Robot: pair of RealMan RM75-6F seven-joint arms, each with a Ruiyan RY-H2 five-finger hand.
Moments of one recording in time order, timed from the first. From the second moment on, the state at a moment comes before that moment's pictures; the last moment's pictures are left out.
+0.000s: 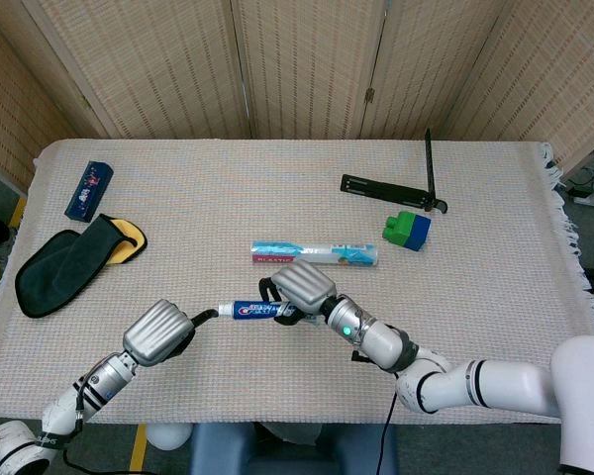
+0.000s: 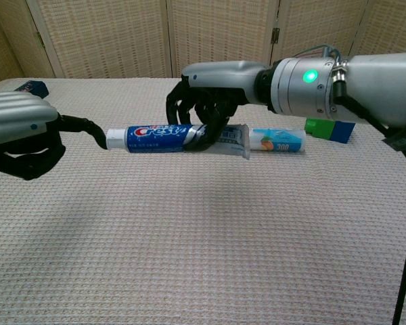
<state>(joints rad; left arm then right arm) -0.59 -1.20 -0.01 -1.70 1.65 1.03 0.20 1.04 -1.48 0.22 -1.60 -1.08 0.72 -0.11</state>
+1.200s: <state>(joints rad) -0.52 -1.25 -0.11 -1.81 1.57 1.26 -0.50 0.83 -1.71 0.20 -1.56 -1.34 0.95 0.38</state>
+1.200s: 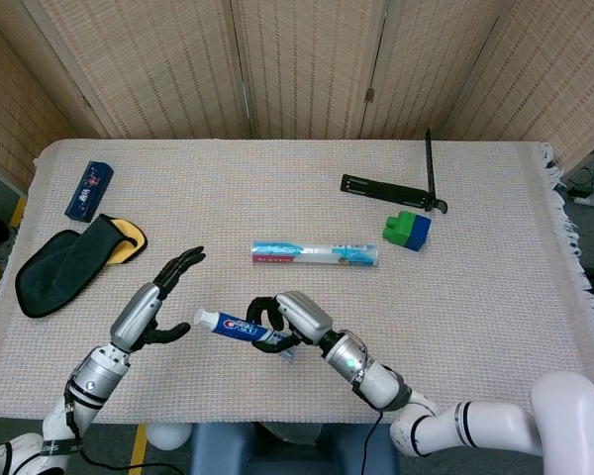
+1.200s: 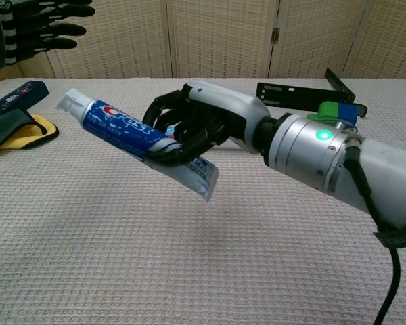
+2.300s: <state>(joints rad) -0.56 -1.46 -0.15 -1.76 1.52 1.26 -0.43 0.82 -1.84 0.26 -1.53 -1.33 0.97 0.41</state>
